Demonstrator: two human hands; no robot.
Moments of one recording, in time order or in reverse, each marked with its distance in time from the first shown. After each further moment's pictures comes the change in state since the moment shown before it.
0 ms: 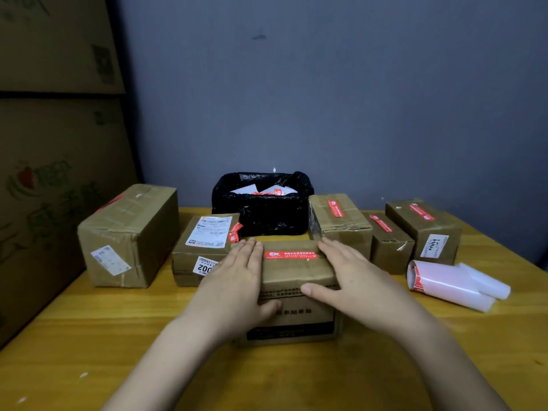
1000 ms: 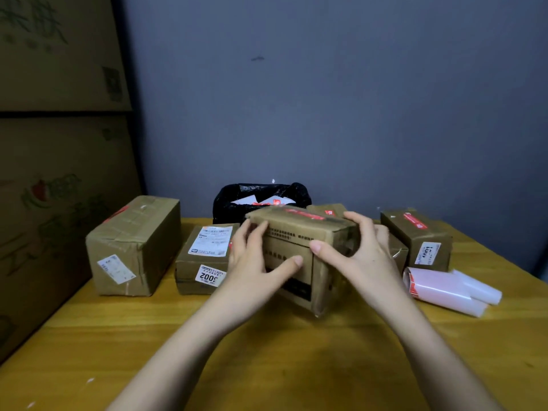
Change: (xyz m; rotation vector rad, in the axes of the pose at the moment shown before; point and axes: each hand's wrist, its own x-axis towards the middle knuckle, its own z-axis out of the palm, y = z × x) left_hand 0.008 0.017 -0.016 -0.844 0.199 -0.106; right_hand 0.004 0.001 -0.011 0.578 0.485 0.200
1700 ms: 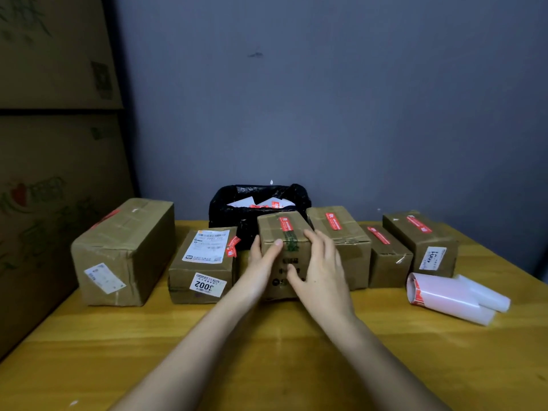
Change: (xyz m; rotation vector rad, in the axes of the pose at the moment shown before) left_hand 0.068 -0.058 0.046 -0.635 -0.081 -0.270; right_hand 0.020 0.031 0.087 -0.326 0.051 -0.226
